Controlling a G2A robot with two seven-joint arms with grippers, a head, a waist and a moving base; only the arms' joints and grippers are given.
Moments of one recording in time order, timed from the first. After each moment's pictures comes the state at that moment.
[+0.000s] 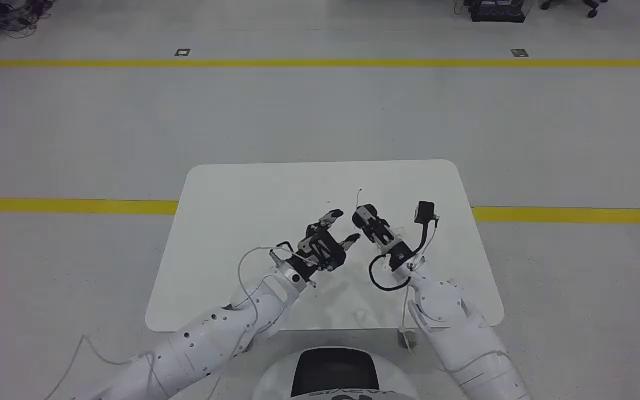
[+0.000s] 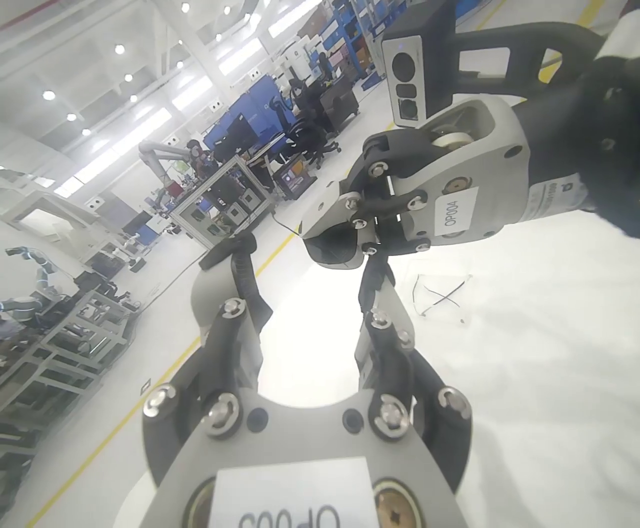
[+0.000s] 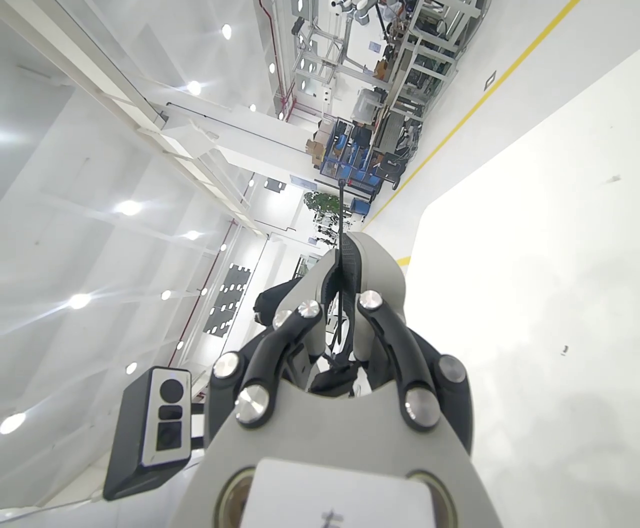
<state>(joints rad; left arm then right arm) 1.23 -1.04 -0.56 -1.62 1.57 0.23 0.18 -1.56 -1.32 1.18 -1.54 -0.03 -0.34 0.19</state>
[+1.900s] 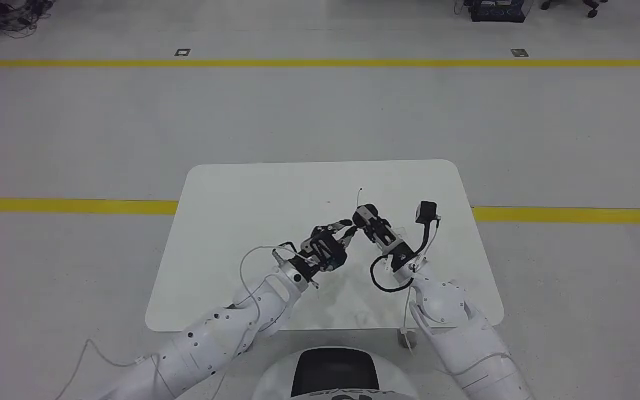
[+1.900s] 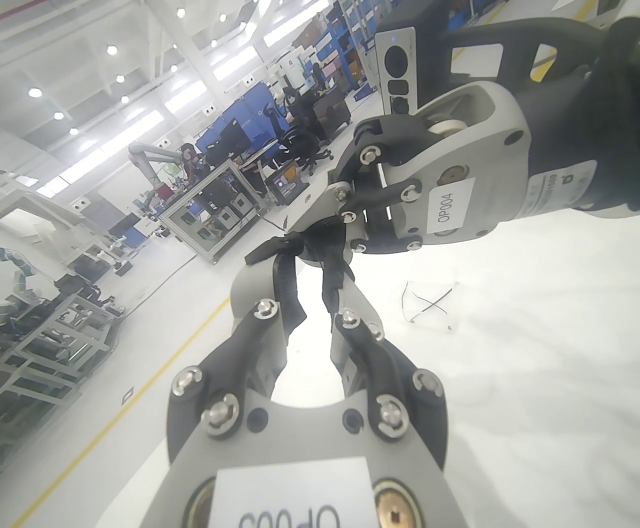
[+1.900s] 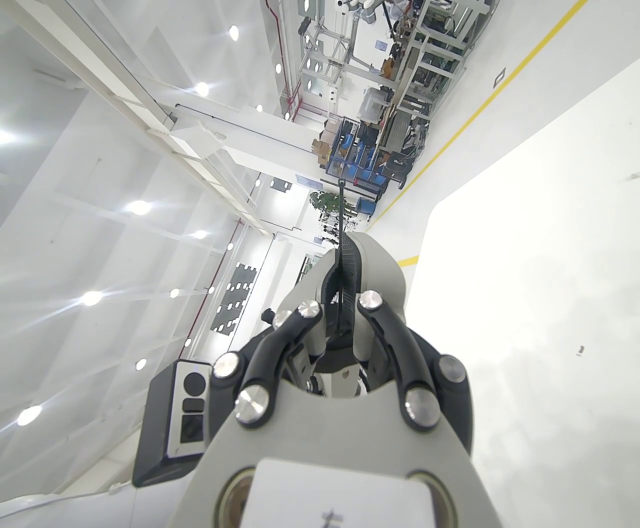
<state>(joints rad) 1.25 -1.07 -0.60 -1.59 1.57 0.17 0.23 -1.58 -1.30 1.18 -1.57 -0.01 -0.34 0.19</state>
